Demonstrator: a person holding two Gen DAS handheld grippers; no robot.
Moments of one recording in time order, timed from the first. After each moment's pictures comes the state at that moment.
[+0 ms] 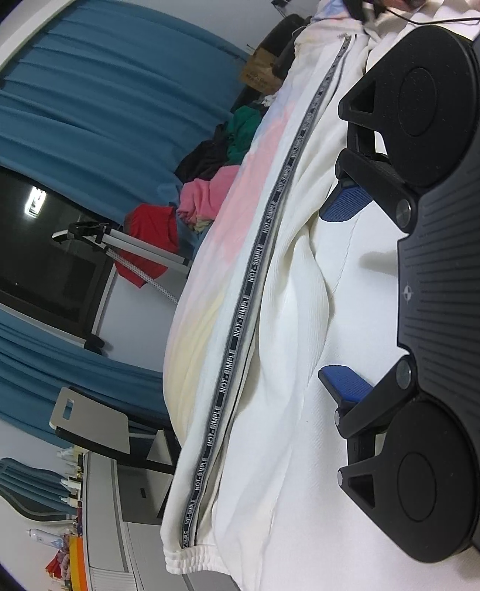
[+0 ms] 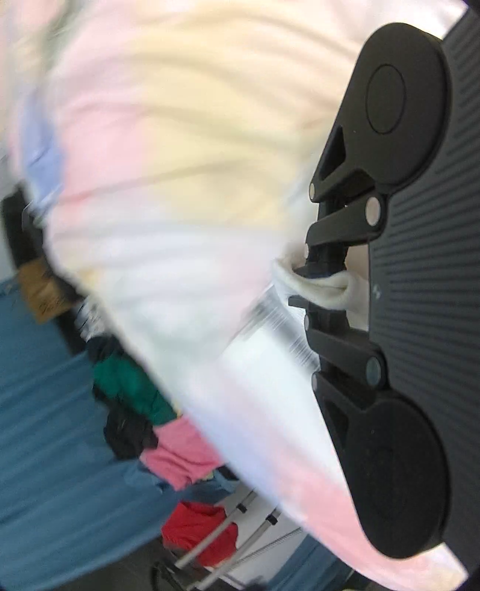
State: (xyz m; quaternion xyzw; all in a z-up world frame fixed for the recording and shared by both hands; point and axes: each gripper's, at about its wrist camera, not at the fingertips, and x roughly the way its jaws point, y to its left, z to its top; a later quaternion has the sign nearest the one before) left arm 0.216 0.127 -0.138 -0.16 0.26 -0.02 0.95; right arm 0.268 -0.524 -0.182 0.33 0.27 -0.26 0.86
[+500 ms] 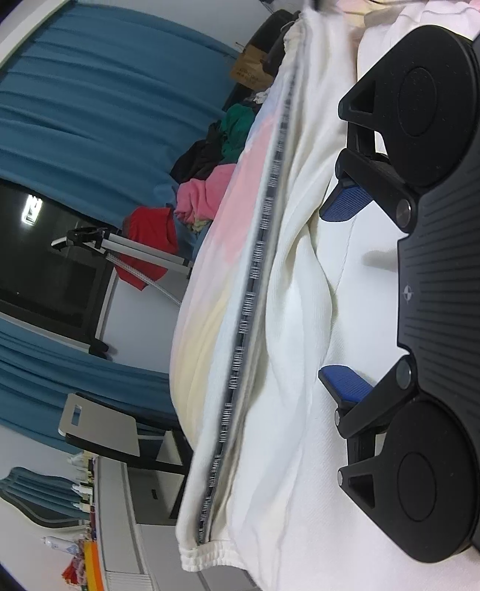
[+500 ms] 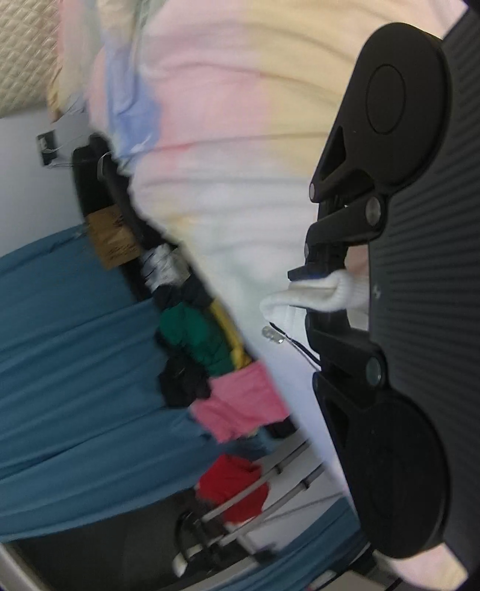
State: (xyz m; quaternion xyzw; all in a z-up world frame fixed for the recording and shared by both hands) left arm 0.211 0.124 -0.129 -0.13 0.25 -0.02 0.96; right arm 0.281 -0.535 -0.119 0.26 0.19 -0.22 0.92
